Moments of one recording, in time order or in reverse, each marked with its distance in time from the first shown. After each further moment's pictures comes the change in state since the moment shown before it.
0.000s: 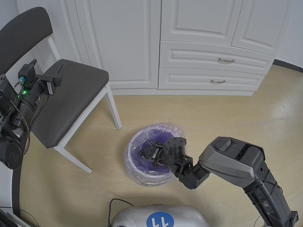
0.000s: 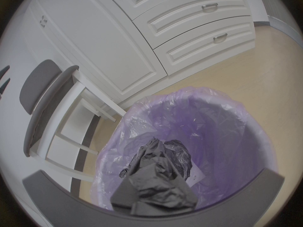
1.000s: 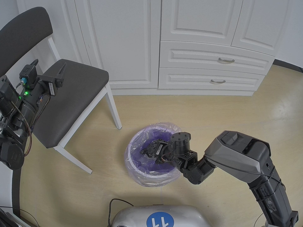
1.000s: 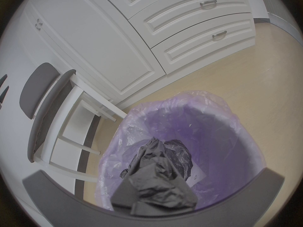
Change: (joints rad) left arm -0.013 0.015 0.007 -0.029 -0.001 0.004; right arm -0.034 -0.048 0.021 0.057 0.056 0.019
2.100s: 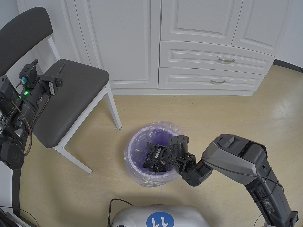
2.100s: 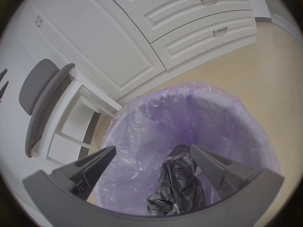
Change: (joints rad) left arm -0.001 0.002 -0.003 0.000 0.006 0.000; right arm 0.006 0.036 -0.018 -0.001 0.011 -0.004
